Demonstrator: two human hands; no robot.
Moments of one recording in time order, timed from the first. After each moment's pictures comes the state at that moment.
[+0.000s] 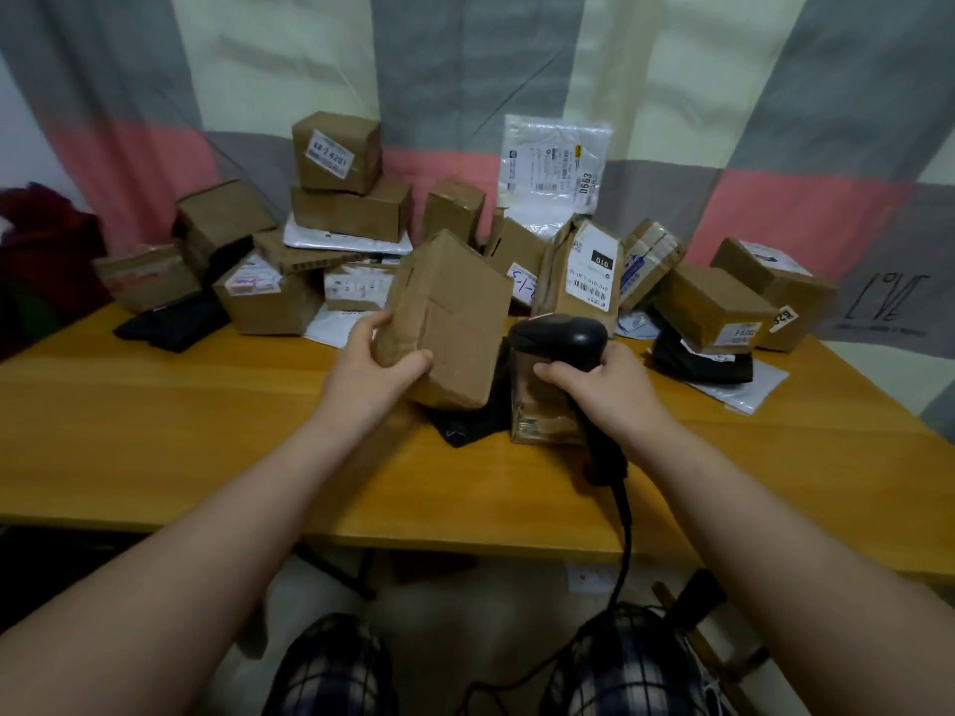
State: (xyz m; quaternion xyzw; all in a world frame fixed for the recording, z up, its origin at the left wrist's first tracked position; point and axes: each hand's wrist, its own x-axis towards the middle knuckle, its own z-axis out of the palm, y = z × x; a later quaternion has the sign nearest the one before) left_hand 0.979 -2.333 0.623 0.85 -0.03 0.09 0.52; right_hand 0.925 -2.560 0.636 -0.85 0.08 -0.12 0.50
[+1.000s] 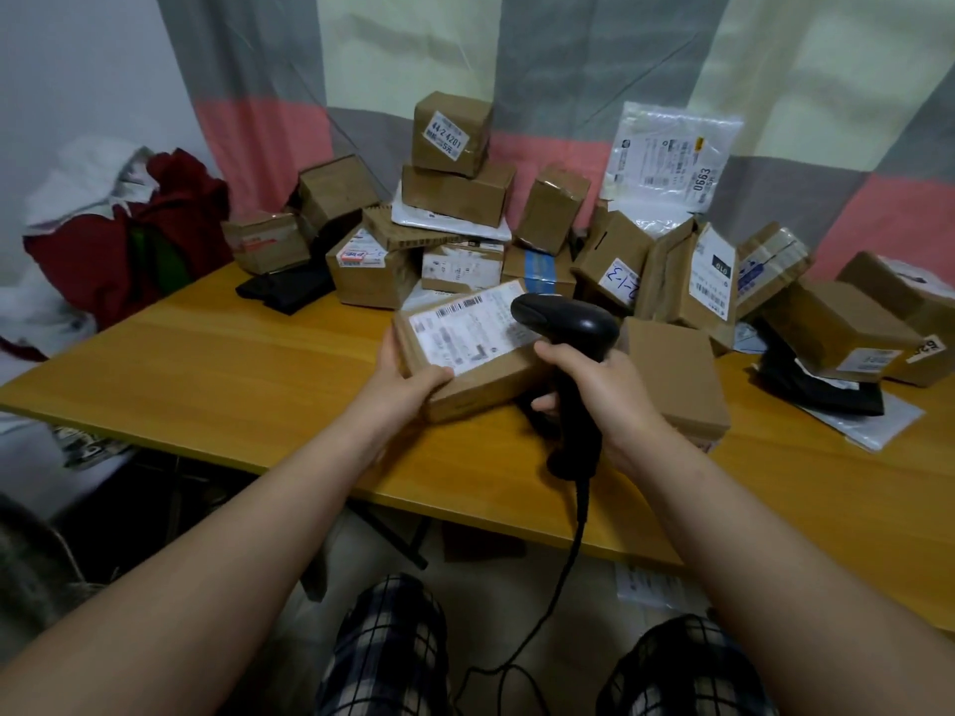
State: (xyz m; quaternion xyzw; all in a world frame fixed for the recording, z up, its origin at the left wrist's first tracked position) left_hand 0.967 -2.263 0.604 0.78 0.05 -0.03 0.62; right_hand 0.940 -2.466 0.635 -0.71 0.04 0.02 0.70
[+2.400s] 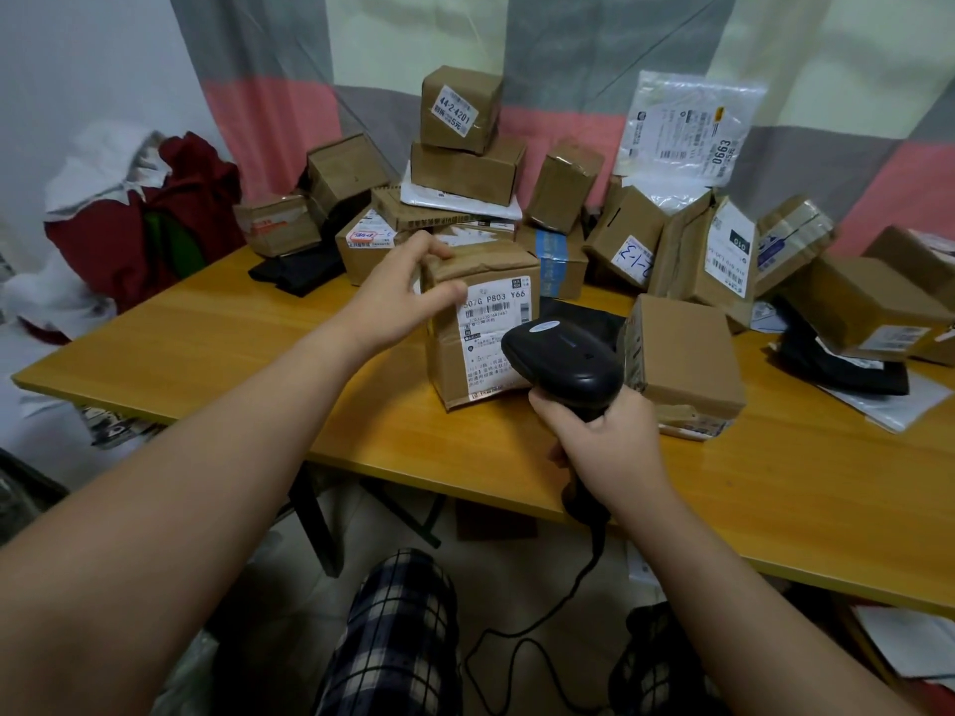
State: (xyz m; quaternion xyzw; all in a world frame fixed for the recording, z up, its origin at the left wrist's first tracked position) left_hand 1.011 -2.245 0.646 0.88 -0.17 0.14 0.41; right_hand 0.898 -2.461 0.593 -0.81 -0.04 -0.14 0.56
